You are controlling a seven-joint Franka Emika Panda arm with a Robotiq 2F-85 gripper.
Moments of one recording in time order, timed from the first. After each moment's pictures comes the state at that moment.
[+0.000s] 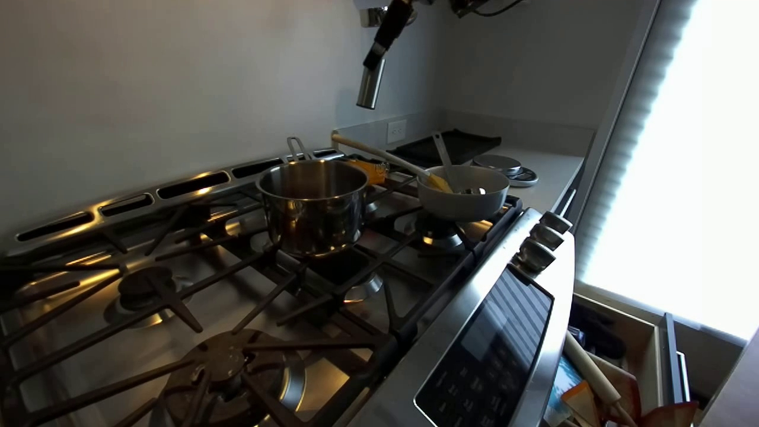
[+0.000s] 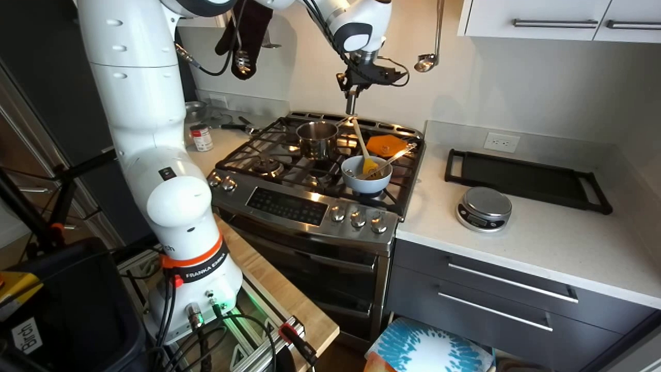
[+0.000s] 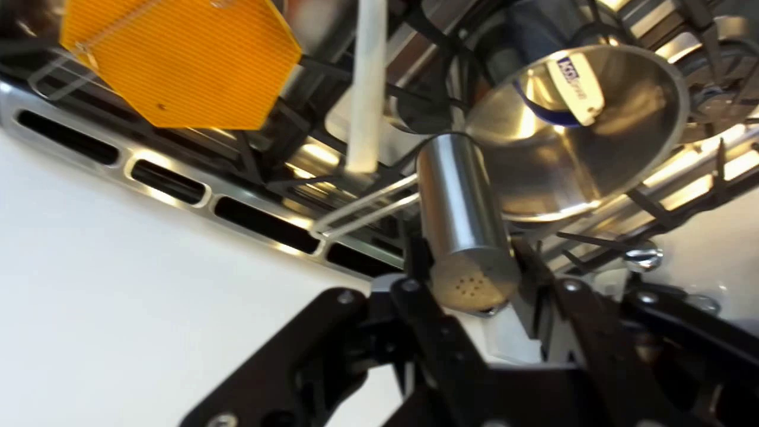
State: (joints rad) arm -0.08 0.15 0.13 -1.90 0.57 2.25 -1.33
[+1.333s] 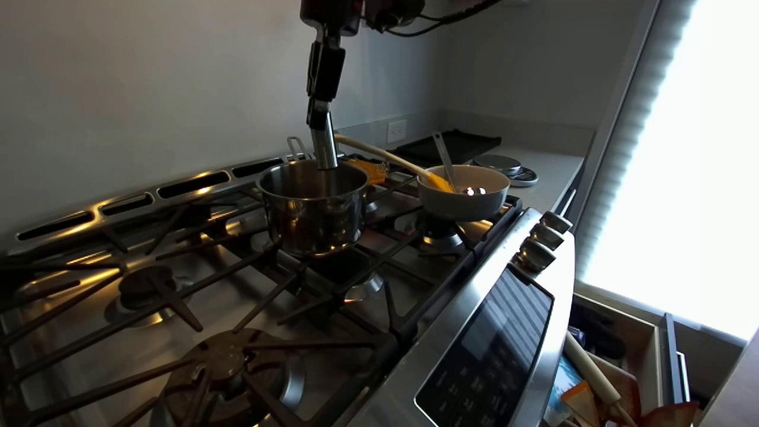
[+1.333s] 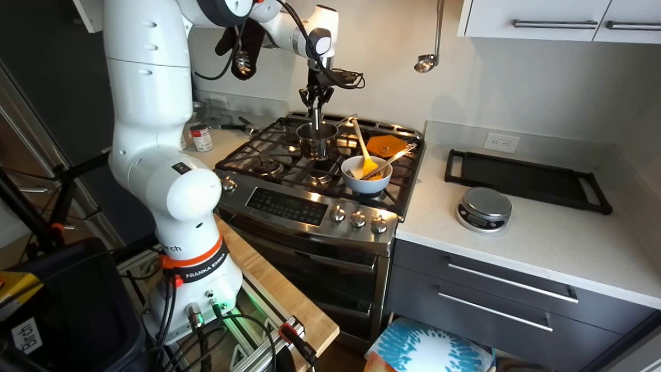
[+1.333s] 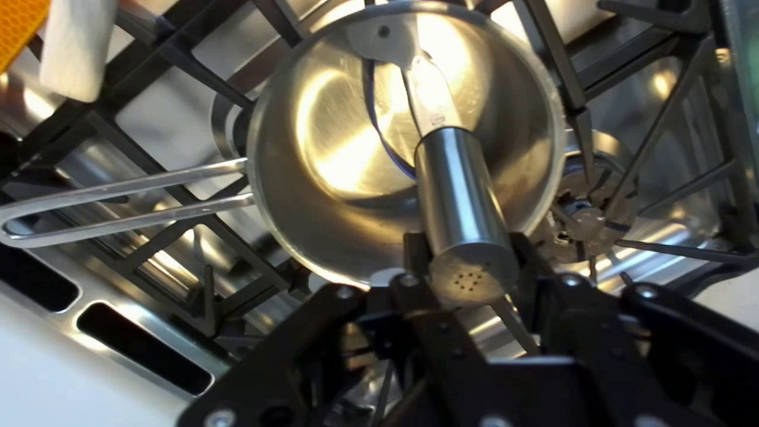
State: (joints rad) arm 0.15 0.26 0.18 -1.84 0.19 2.17 -1.13
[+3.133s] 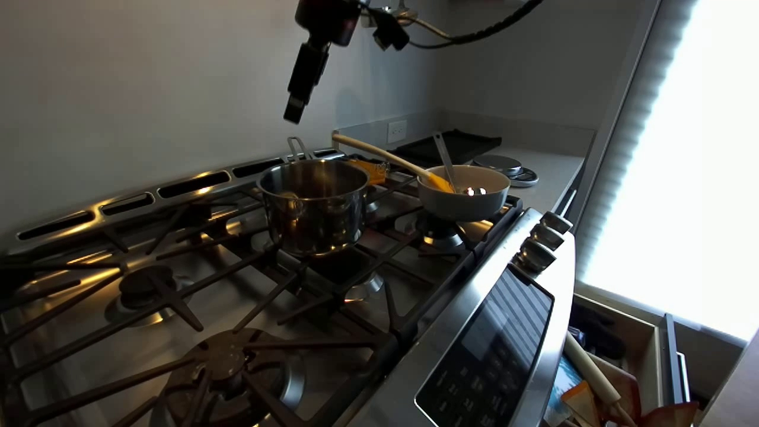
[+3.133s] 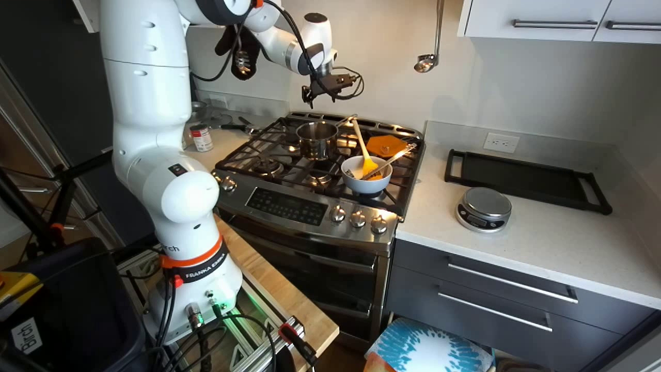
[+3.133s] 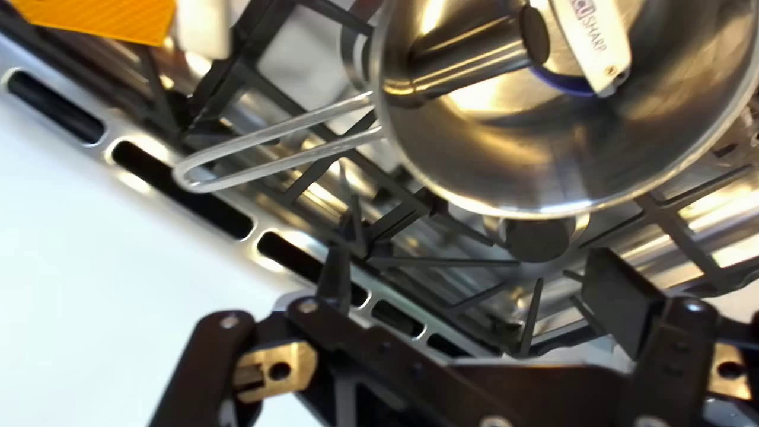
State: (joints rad) arm 0.08 0.23 0.27 -2.00 0.23 2.64 -0.99
